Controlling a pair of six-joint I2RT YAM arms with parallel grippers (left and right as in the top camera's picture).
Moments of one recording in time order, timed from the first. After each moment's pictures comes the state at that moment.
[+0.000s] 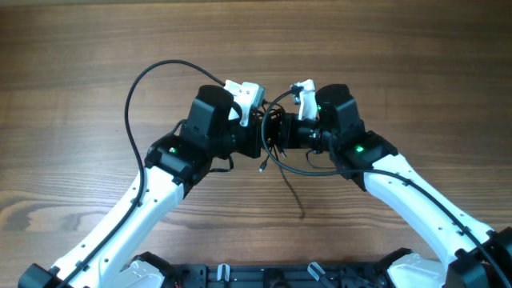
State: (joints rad) left arm -0.53 1.30 0.96 -0.35 0.43 -0.38; right arm 0.49 1.41 0.86 -0.08 -0.53 0.68
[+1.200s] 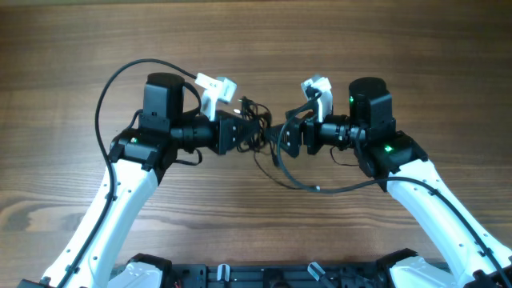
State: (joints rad) left arm -0.26 1.29 0.97 -0.49 0.95 -0.16; right arm 0.35 1.31 0.85 -0.17 -0.78 0.14
